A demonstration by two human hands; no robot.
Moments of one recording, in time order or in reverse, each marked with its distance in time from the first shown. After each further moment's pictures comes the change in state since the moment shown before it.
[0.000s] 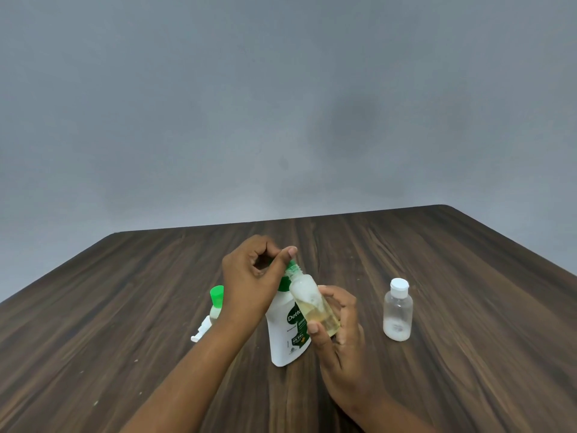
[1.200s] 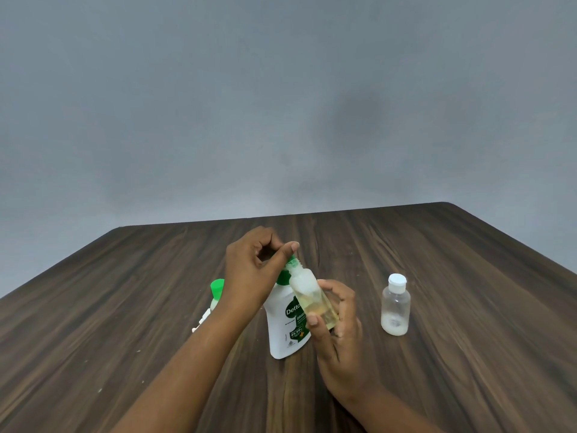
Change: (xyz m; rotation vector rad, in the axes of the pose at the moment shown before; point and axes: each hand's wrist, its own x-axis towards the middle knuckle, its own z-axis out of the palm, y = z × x) left_hand 0.003 0.004 -0.002 0.045 -0.079 0.025; right_hand -0.001 0.000 -0.001 -0.018 0.030 -0.023
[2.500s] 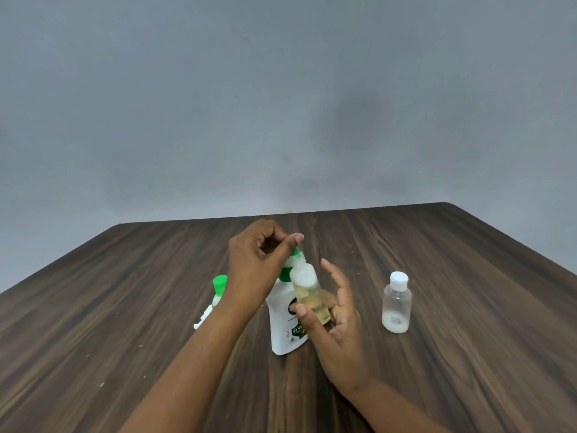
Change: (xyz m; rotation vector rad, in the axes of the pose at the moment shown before) left_hand 0.001 0.006 0.000 -0.061 0.032 -0.020; right_hand 0.003 0.001 0.006 0.231 -0.084 0.181
